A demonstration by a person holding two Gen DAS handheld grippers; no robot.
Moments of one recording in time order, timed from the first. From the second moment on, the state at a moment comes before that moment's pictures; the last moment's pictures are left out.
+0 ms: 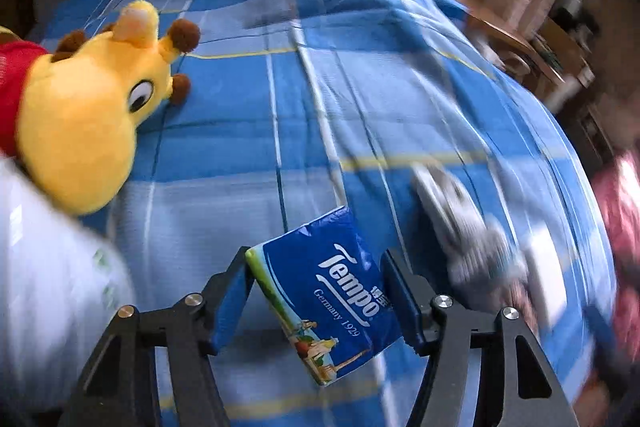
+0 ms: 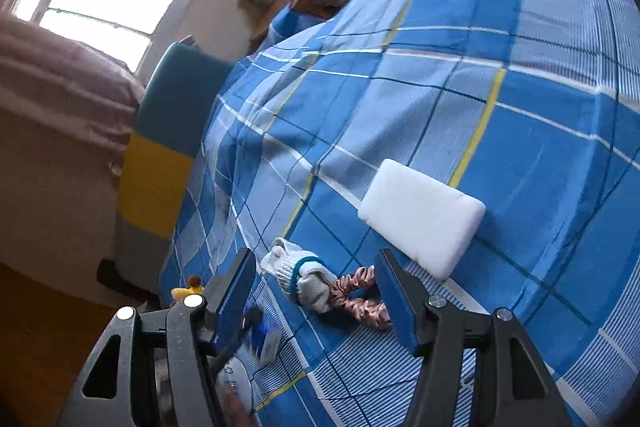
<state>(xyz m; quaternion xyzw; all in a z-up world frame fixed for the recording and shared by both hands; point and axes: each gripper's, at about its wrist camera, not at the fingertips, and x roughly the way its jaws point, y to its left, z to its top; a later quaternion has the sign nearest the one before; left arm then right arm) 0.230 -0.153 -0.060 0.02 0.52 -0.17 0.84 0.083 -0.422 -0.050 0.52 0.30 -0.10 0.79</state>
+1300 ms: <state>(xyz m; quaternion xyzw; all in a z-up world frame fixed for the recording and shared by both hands) 0.035 -0.078 -0.098 0.10 0.40 -0.23 0.88 0.173 -0.340 -0.050 0.25 0.46 -0.09 0.85</state>
